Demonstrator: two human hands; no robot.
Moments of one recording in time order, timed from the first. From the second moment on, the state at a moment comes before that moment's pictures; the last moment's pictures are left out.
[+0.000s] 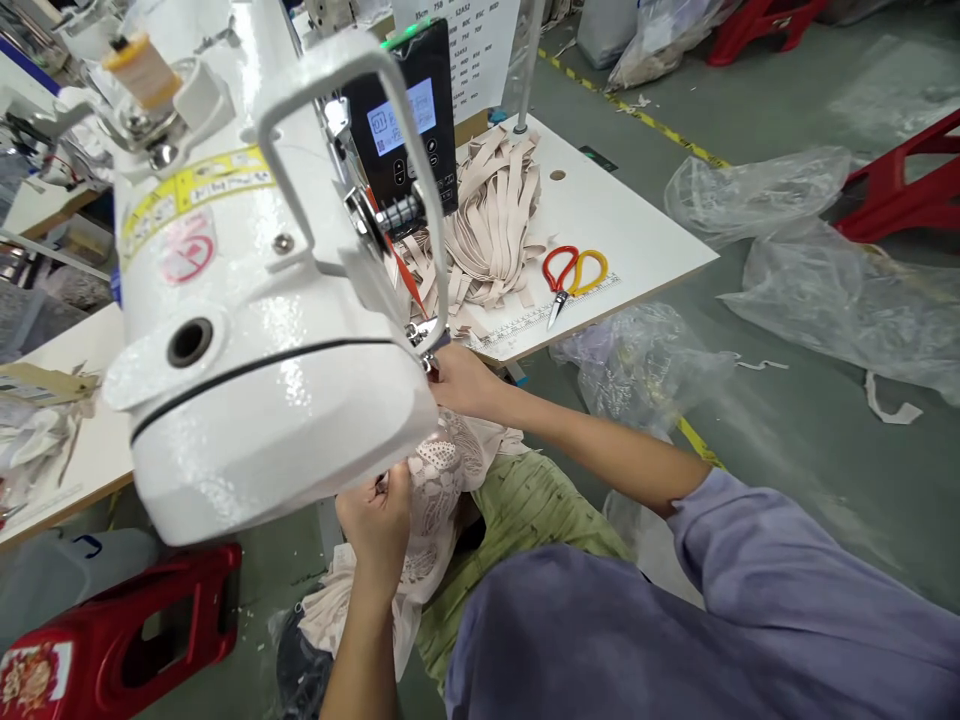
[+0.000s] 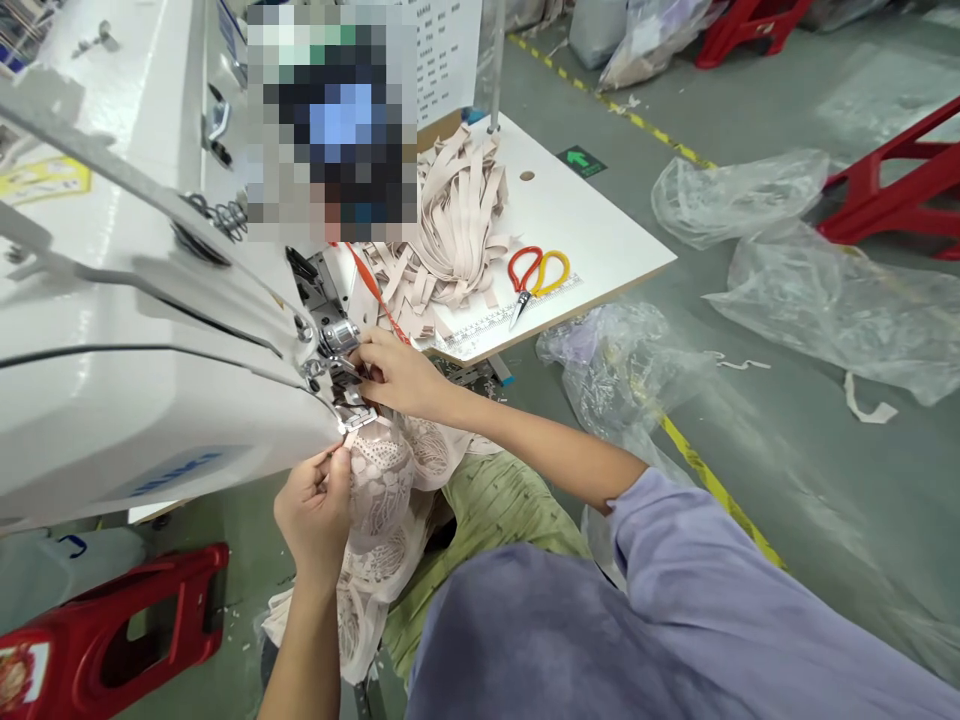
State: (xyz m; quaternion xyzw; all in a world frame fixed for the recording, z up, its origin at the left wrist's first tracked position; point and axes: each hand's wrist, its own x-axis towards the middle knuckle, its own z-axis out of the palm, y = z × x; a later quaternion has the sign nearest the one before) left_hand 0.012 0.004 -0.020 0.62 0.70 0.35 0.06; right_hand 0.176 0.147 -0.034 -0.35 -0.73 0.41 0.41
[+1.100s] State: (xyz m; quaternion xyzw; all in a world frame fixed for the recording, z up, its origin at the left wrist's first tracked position) left_hand -0.052 -0.063 -0.136 0.46 0.78 0.29 0.29; right_hand 0.348 0.120 -0.121 -0.51 -0.08 0.50 0.70
